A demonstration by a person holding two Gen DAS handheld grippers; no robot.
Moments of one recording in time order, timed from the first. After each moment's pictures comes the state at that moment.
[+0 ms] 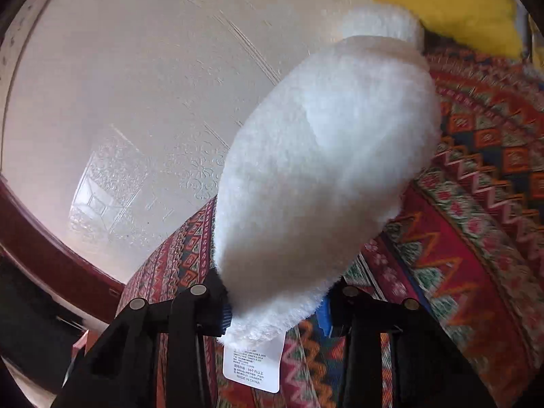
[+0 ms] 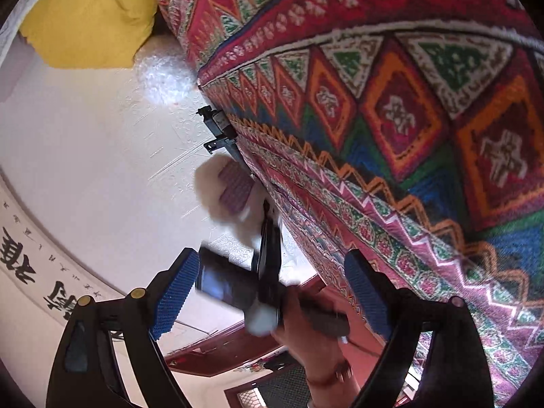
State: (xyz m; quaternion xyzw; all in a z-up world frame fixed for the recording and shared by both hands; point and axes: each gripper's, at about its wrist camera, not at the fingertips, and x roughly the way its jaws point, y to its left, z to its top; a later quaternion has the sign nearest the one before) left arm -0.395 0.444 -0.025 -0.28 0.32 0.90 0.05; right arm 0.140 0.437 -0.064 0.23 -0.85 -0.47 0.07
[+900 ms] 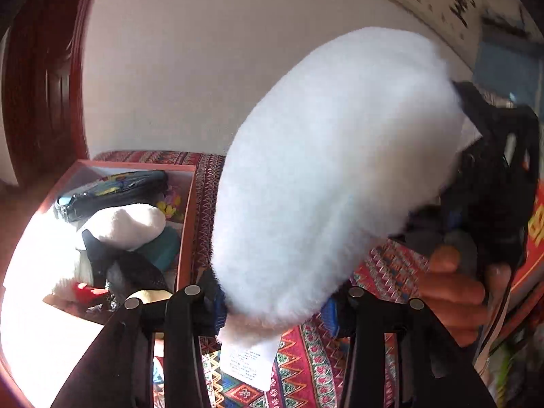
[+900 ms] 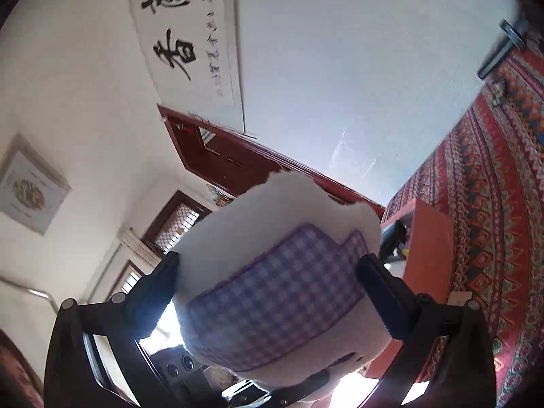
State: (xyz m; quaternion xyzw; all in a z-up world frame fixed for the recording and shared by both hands) left arm -0.215 0.078 0.103 -0.34 -0.13 0.91 0.18; right arm 0.112 0.153 0.207 0.16 -0.47 -0.76 0.43
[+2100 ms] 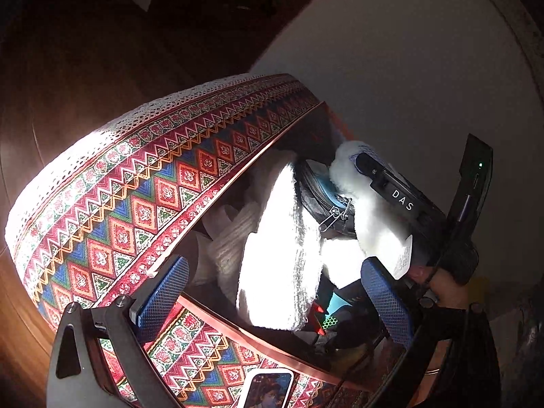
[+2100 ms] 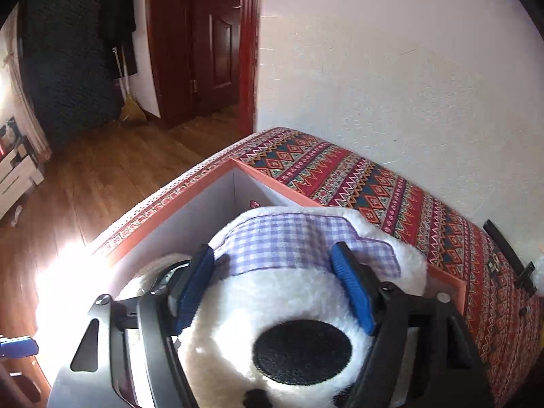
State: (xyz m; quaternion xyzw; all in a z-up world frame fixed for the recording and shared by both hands) left arm -0.218 -0.215 0.034 -0.42 -0.39 0.82 -0.05; right arm -0.073 -0.236 0.137 0.37 0.13 -0.89 0.23
